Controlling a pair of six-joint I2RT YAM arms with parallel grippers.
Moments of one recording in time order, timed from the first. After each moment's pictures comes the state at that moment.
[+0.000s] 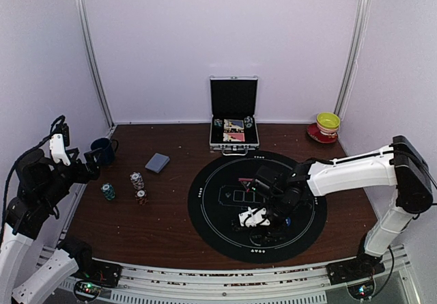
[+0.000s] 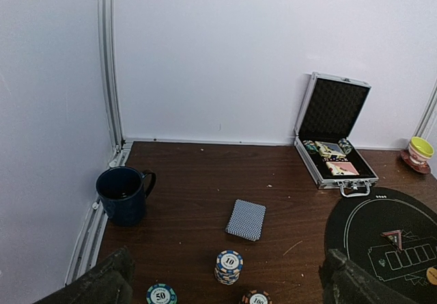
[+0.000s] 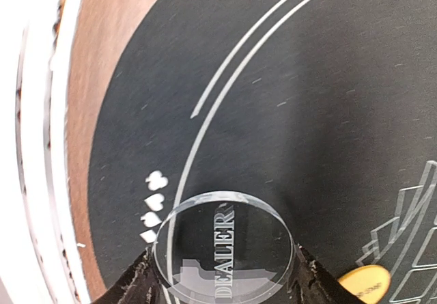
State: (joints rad) left arm -0.29 0.34 0.61 -0.42 -0.16 -0.15; right arm 0.99 1.65 1.00 -0.69 -0.22 -0.66
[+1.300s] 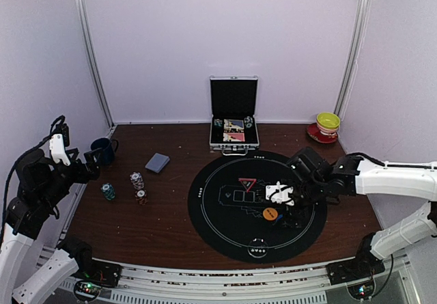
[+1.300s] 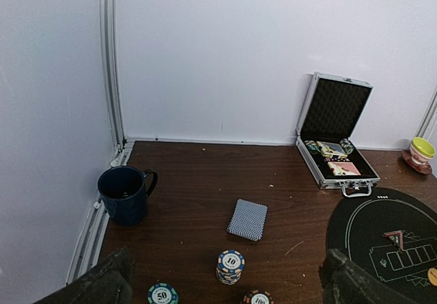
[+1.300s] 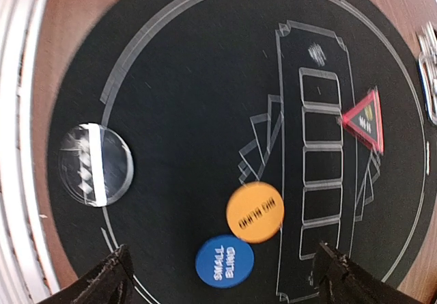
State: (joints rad) left arm -0.29 0.34 0.61 -0.42 -0.16 -0.15; right arm 0.86 1.28 0.83 -0.58 -0.14 -0.62
